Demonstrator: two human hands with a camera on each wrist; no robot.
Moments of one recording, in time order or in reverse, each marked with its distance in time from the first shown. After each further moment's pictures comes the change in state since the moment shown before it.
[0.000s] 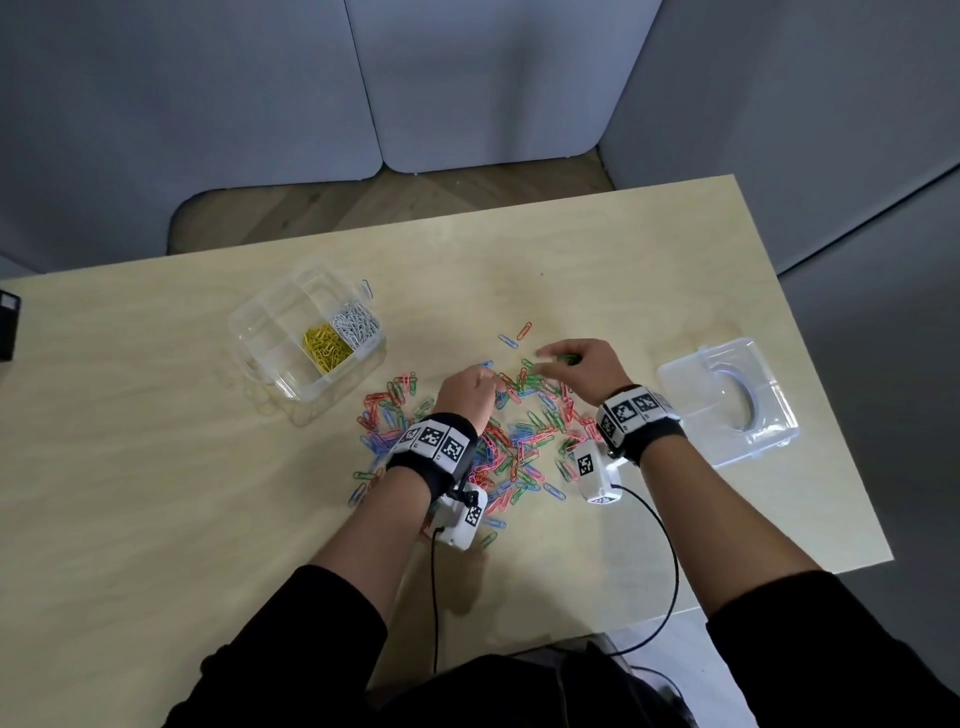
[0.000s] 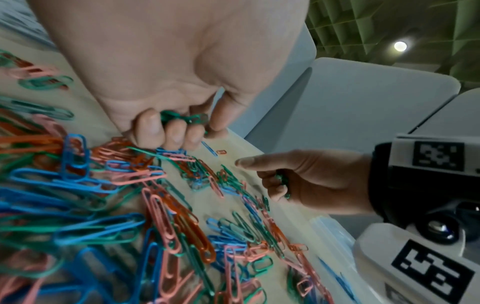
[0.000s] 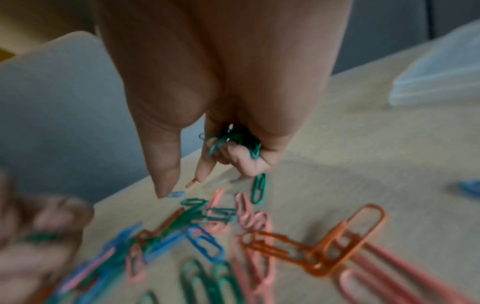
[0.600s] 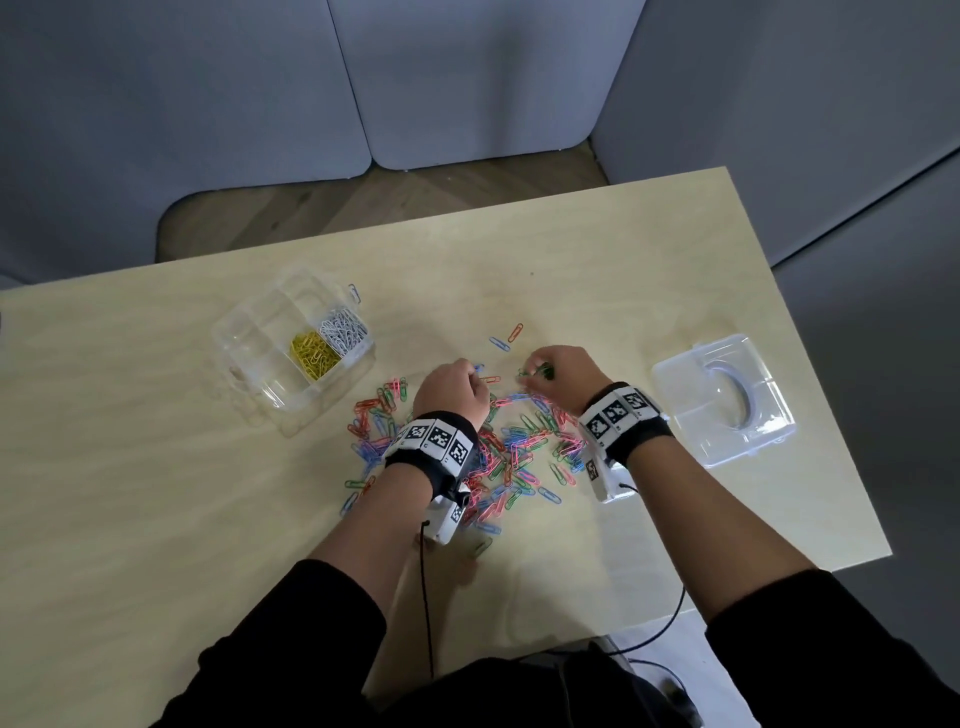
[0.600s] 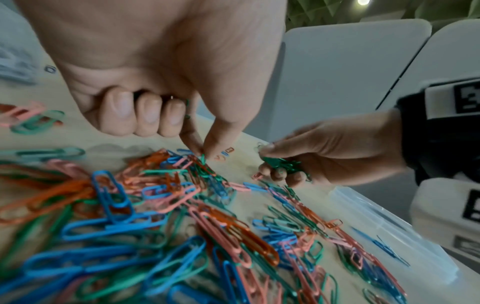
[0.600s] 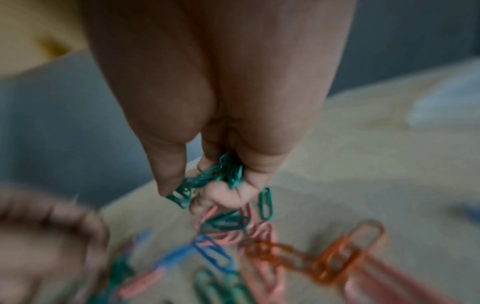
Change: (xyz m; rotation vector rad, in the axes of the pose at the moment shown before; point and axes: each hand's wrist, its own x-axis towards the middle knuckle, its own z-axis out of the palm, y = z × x) left_hand 0.021 -0.010 0.004 0.456 0.132 0.075; right_hand 0.009 0.001 0.011 -0.464 -0.133 -0.145
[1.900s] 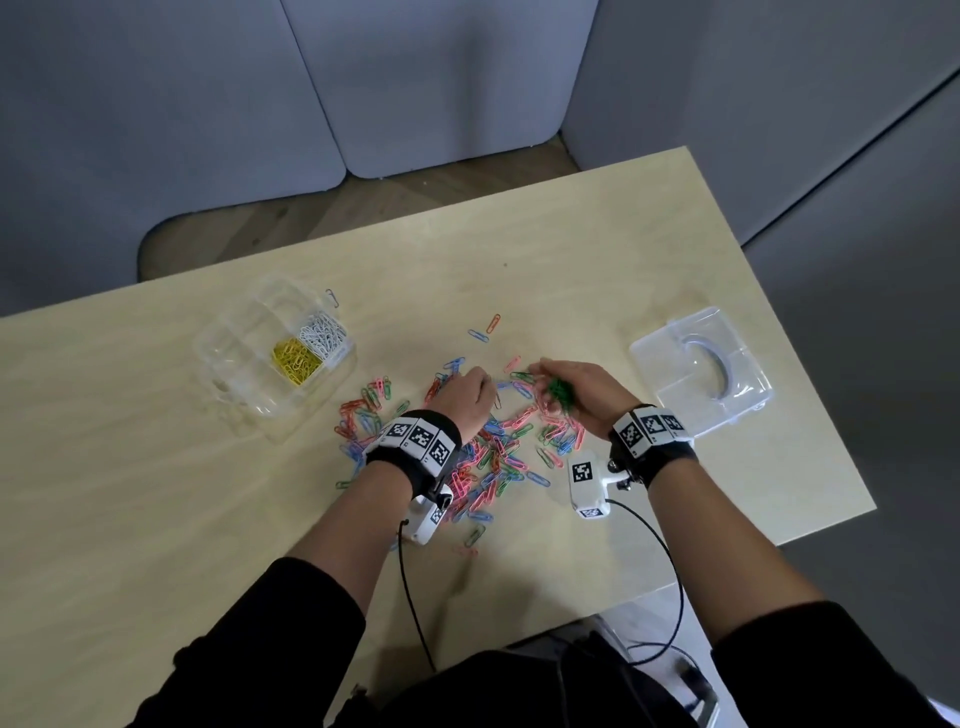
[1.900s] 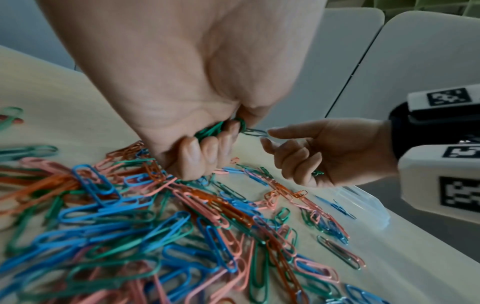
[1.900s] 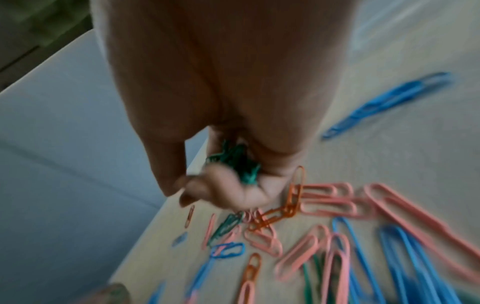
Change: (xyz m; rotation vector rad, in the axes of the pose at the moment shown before) left_hand -0.017 0.015 0.002 -0.111 -0.352 0.246; right_hand -0.057 0.019 -0.002 1.260 -0.027 0.376
